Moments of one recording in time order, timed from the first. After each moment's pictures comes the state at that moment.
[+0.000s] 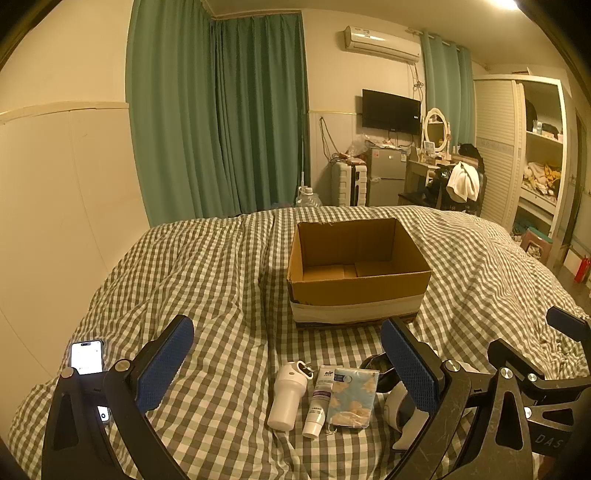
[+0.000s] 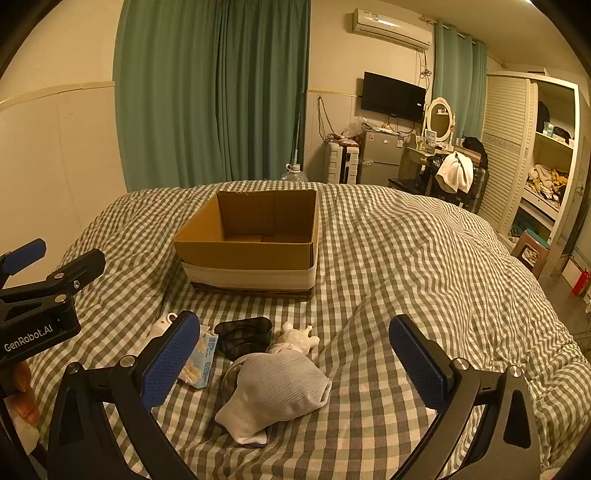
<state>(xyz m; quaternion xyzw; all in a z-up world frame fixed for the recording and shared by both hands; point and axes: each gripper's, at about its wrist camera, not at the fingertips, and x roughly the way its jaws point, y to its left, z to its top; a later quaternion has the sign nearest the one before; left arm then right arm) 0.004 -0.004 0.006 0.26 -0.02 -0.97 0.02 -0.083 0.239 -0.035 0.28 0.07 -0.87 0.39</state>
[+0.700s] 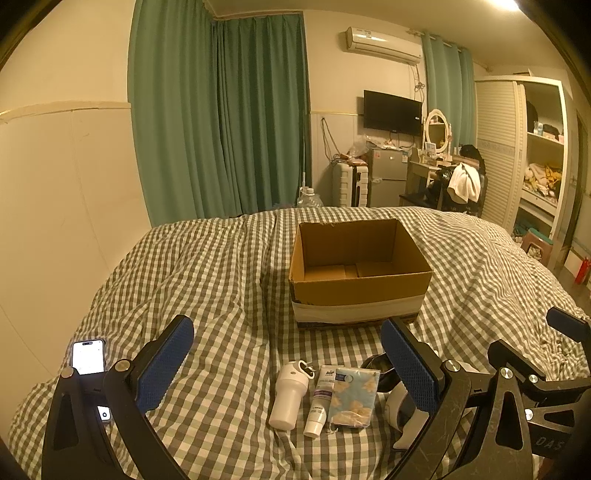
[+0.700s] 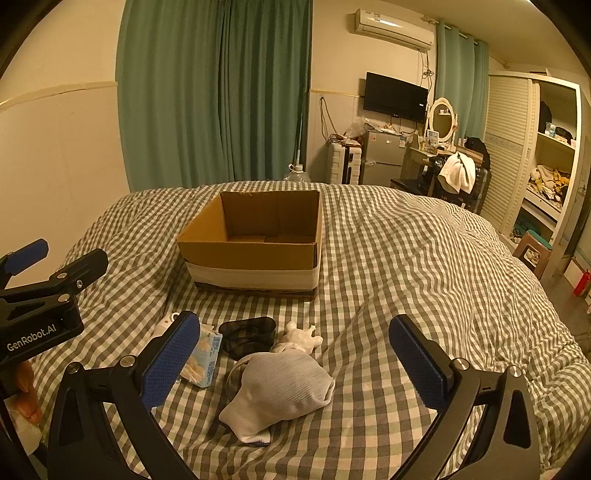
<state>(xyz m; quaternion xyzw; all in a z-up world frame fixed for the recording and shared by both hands) 0.006 -0.006 0.005 0.26 -0.02 -0.97 0.03 -0.079 0.237 -0.035 0.27 0.07 -0.86 0.43</state>
